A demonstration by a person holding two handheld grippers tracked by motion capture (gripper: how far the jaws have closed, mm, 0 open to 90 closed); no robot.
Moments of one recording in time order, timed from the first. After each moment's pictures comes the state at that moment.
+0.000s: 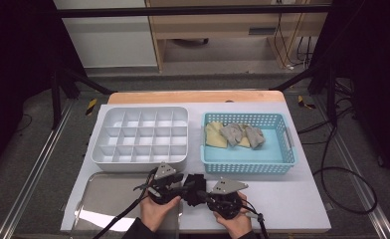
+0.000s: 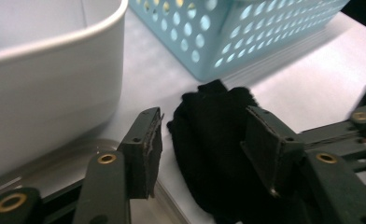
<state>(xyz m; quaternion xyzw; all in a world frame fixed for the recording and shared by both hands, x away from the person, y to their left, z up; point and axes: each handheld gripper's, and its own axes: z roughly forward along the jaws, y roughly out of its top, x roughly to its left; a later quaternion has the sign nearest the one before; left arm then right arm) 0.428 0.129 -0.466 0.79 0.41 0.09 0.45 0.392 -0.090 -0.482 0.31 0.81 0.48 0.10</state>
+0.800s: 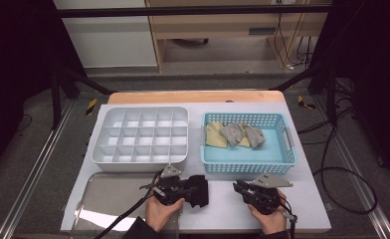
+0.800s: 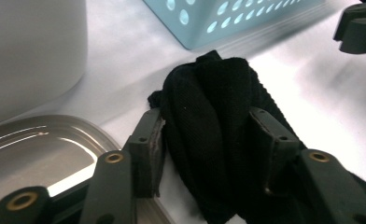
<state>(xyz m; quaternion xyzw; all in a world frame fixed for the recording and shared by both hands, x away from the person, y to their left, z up) 0.430 0.118 -0.479 0.81 0.41 0.04 0.42 0.394 -0.187 -0.472 0.41 0.76 0.47 0.17</state>
